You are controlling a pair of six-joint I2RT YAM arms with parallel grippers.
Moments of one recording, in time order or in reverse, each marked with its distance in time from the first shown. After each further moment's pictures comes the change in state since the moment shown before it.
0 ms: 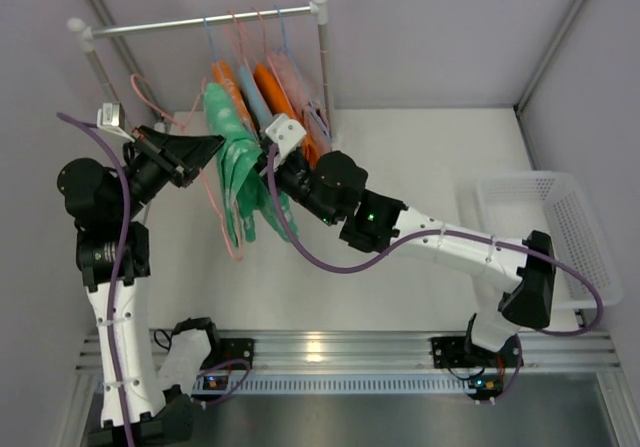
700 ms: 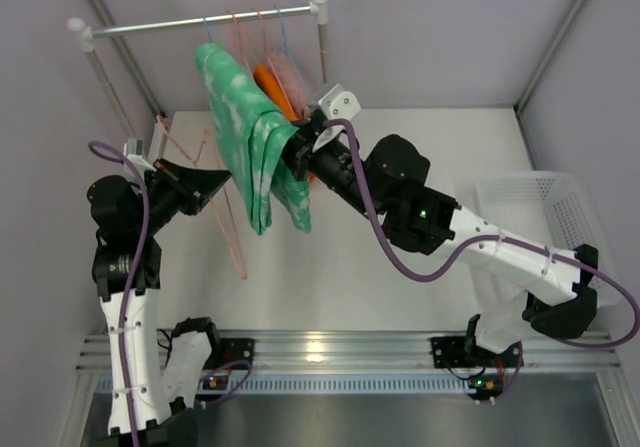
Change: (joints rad) left arm 0.000 -0.093 -0.208 -0.192 -0.096 0.193; right arm 0.032 -0.155 0.102 -0.098 0.007 0.022
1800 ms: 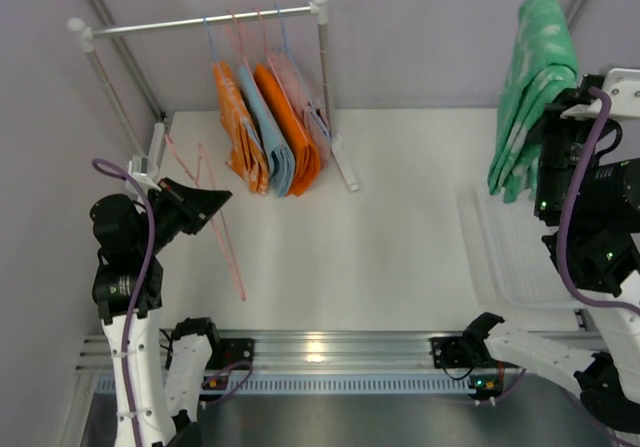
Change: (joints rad) left arm 0.000 -0.103 -0.032 -0.154 -0.036 0.153; right arm -0.537 -0.543 -0.134 -0.153 0.483 -0.309
